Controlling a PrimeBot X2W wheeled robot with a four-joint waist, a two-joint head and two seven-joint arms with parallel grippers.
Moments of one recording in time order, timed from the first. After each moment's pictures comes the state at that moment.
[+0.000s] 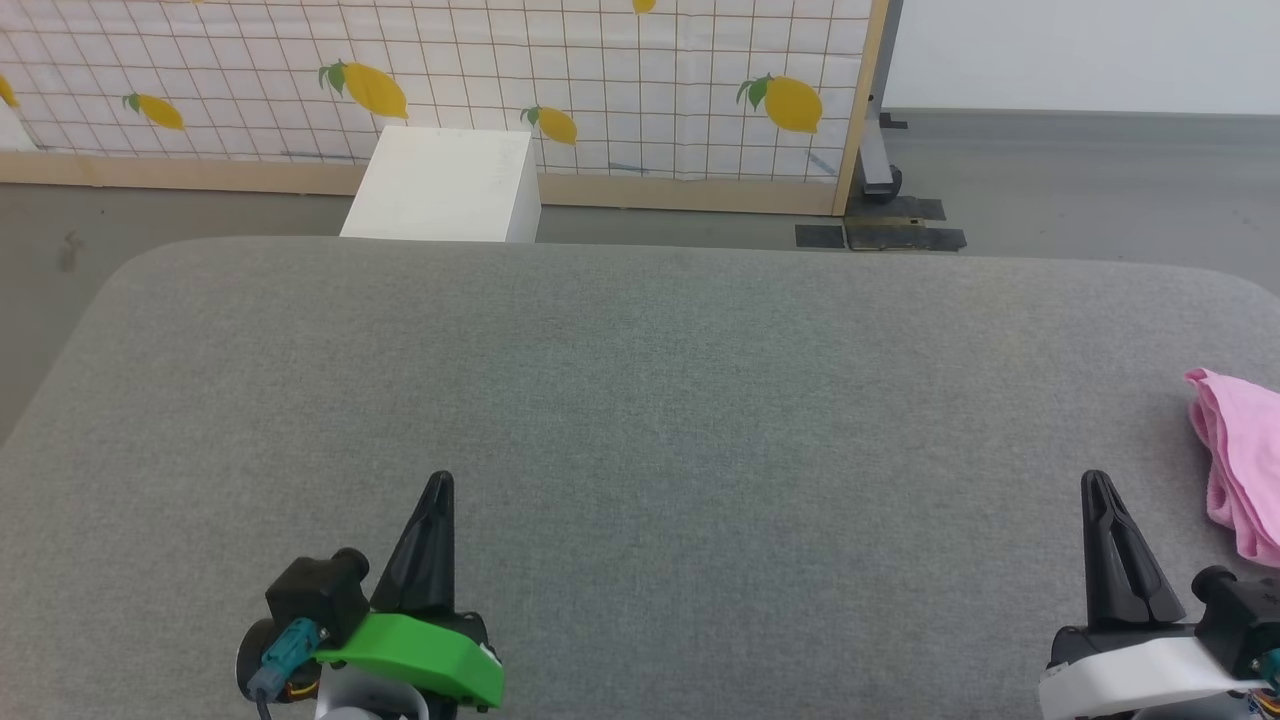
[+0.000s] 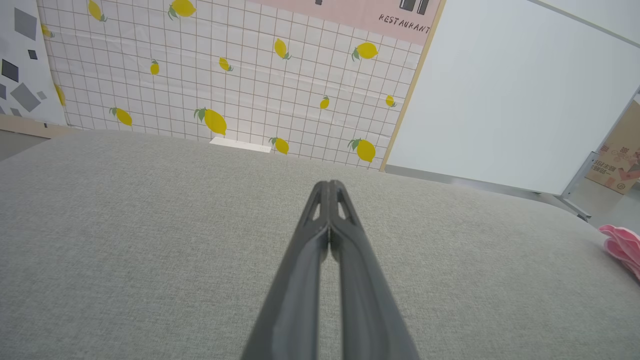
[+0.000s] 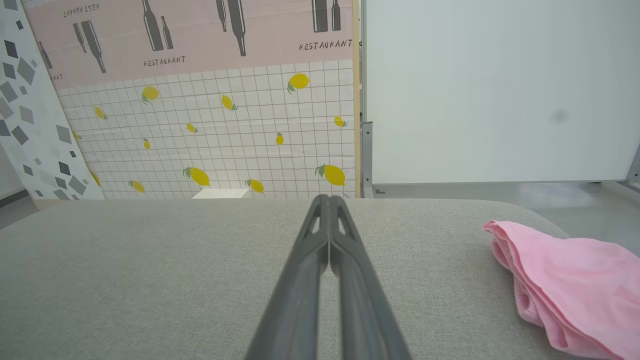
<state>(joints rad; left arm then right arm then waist) -0.02 0.06 -0.11 0.16 -0.29 -0.09 -0.26 0.10 -0.05 -0.12 0.02 0.13 0.13 -0.23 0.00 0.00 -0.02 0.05</state>
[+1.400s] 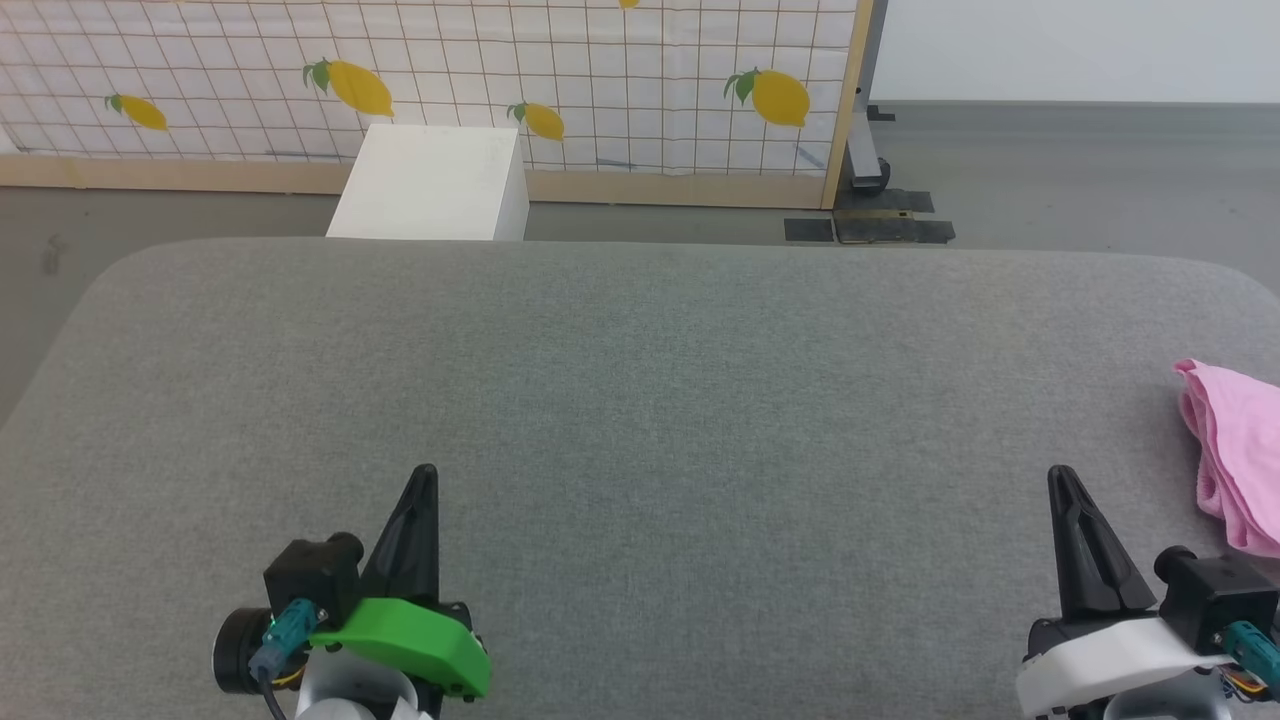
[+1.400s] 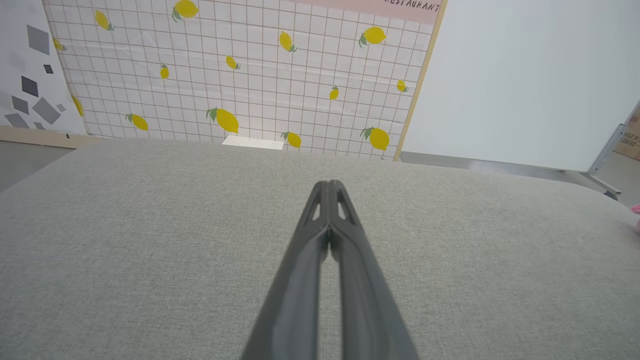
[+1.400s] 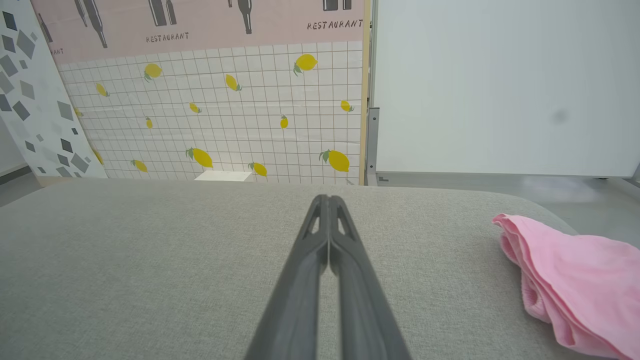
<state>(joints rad) -0.02 0.06 -0.08 0.11 -0.21 -0.07 -0.18 0.08 -0.05 -0.08 0.01 0.09 0.13 -0.16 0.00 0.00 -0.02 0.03</state>
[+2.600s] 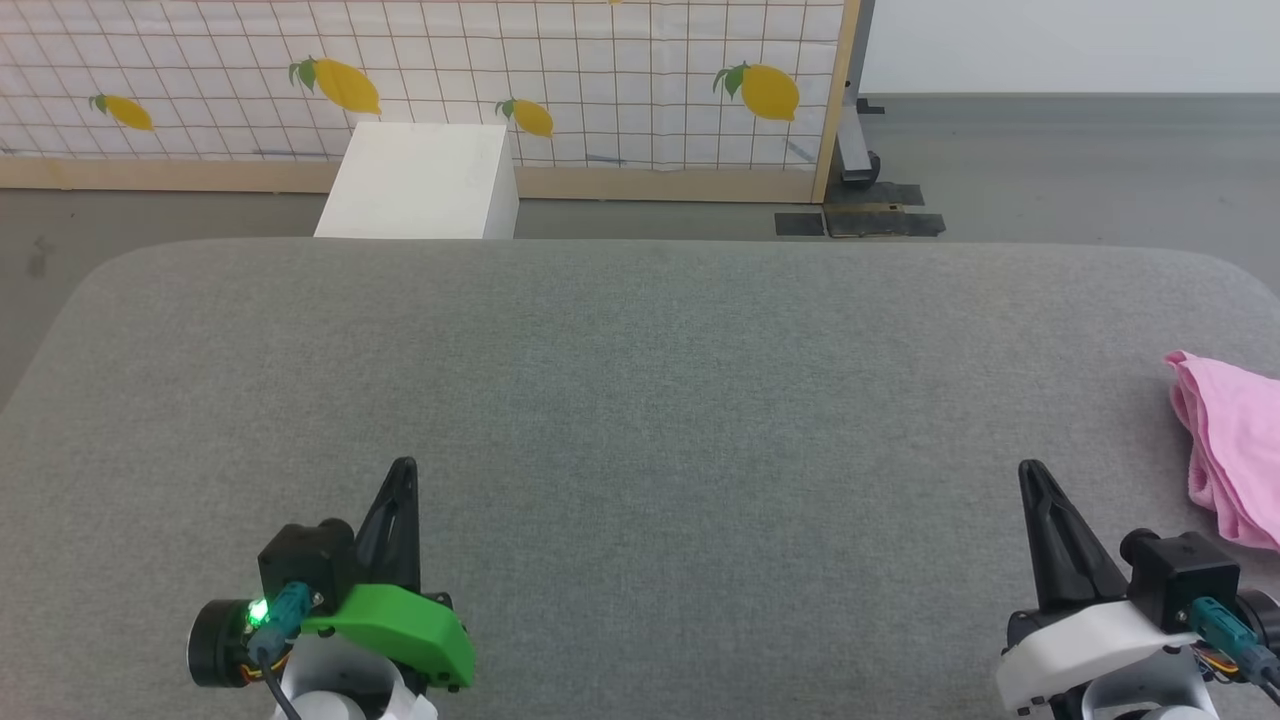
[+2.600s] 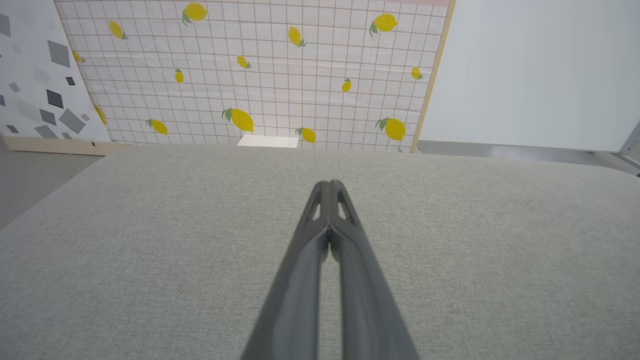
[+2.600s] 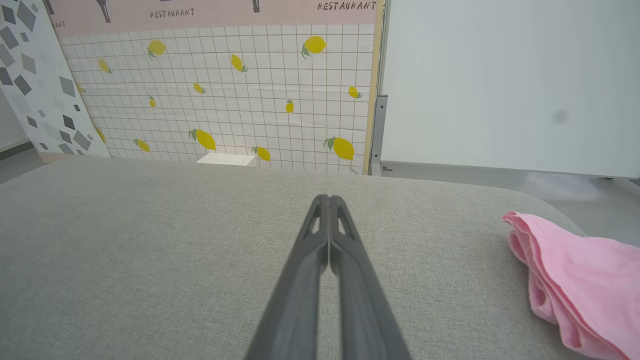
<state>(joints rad) -0.02 0.06 -0.05 0.07 -0.13 -0.04 -0.11 0.06 -0.05 -0.05 0.01 0.06 0.13 -0.10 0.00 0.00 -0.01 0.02</state>
